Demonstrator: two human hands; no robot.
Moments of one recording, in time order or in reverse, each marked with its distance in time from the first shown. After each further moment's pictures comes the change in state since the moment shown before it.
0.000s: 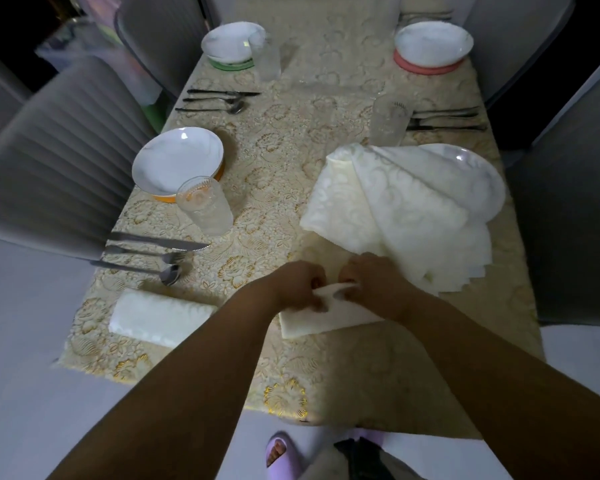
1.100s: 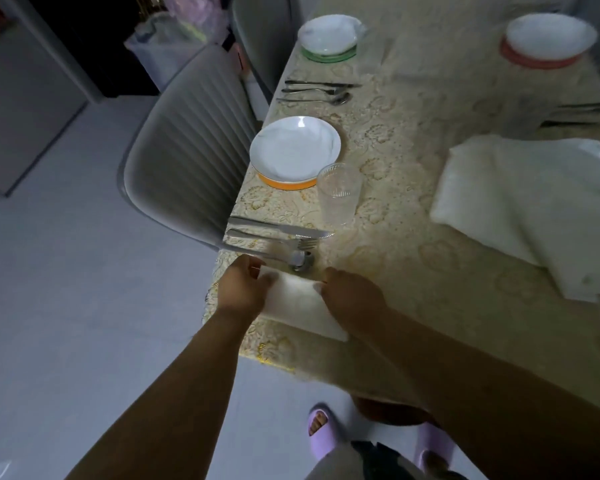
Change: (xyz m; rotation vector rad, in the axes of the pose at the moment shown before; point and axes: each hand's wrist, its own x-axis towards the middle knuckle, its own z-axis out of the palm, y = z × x) left_hand -0.153 -0.235 -0.022 -0.521 0.740 -0.551; right_hand 0.109 -0.241 0.086 0.001 0.074 0.127
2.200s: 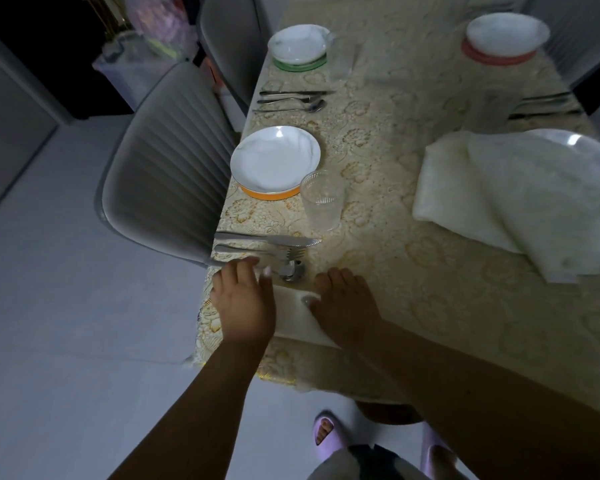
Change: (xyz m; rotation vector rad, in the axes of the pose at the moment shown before) left_hand -0.016 0.003 0.017 0.275 0.255 0.340; right_hand -0.001 0.003 0.032 -0.218 0.474 0.001
